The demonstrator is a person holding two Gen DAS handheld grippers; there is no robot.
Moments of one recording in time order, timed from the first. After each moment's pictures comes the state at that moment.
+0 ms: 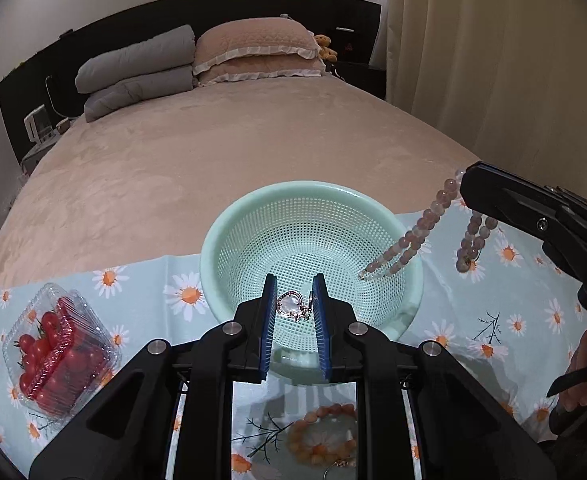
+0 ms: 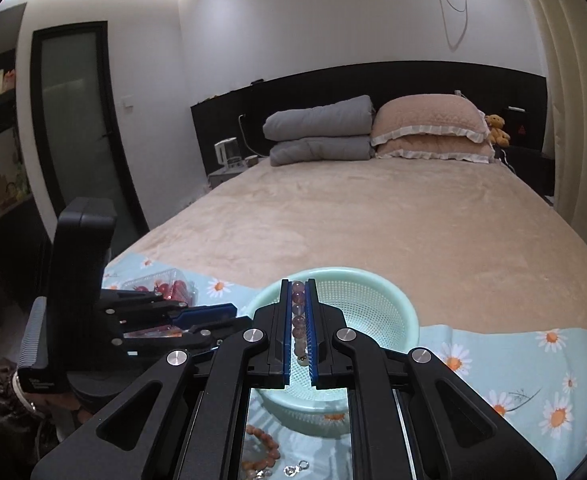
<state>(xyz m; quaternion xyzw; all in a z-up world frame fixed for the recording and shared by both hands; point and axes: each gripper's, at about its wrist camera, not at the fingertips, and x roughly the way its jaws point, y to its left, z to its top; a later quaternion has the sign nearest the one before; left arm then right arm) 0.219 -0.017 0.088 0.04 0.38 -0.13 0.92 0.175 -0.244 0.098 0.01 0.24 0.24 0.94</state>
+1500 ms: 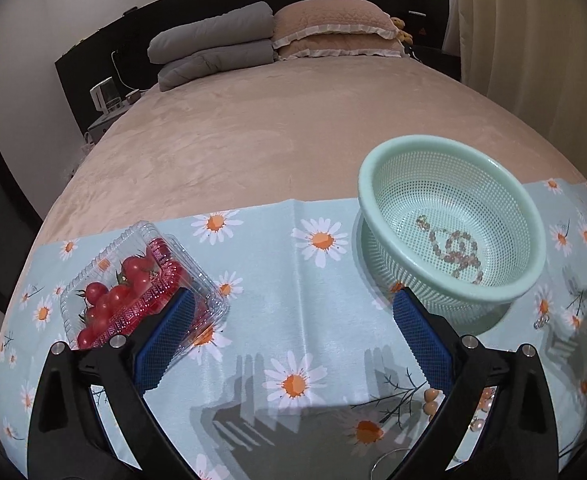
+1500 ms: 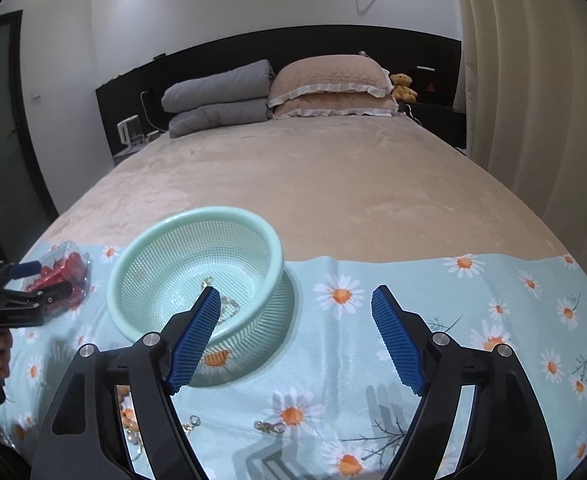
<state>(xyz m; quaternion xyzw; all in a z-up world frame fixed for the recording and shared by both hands) 0.199 0.073 0.060 0.06 0.40 0.00 0.92 0.169 -0.318 0.049 0.01 0.30 0.08 0.95</state>
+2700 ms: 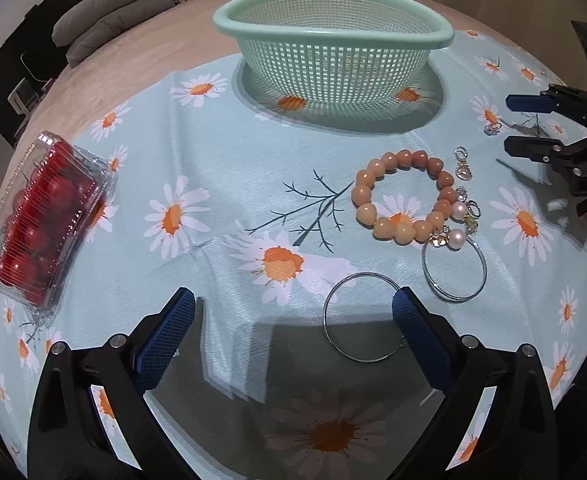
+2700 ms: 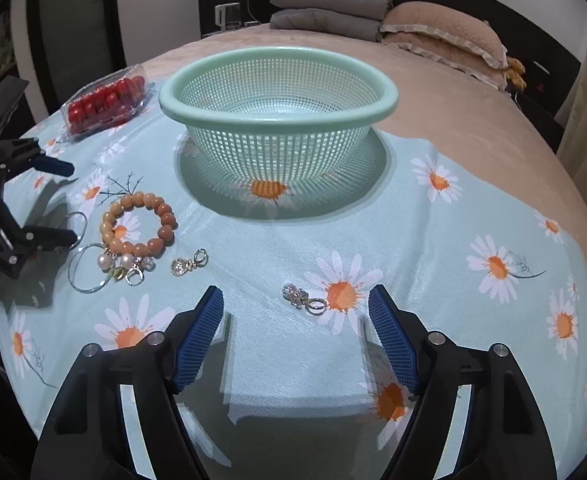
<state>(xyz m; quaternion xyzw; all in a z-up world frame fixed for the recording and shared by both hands) 0.123 0.034 -0.028 0.13 0.51 -0.13 0.84 0.150 -0.281 -0.054 -0.14 0.42 0.23 0.87</state>
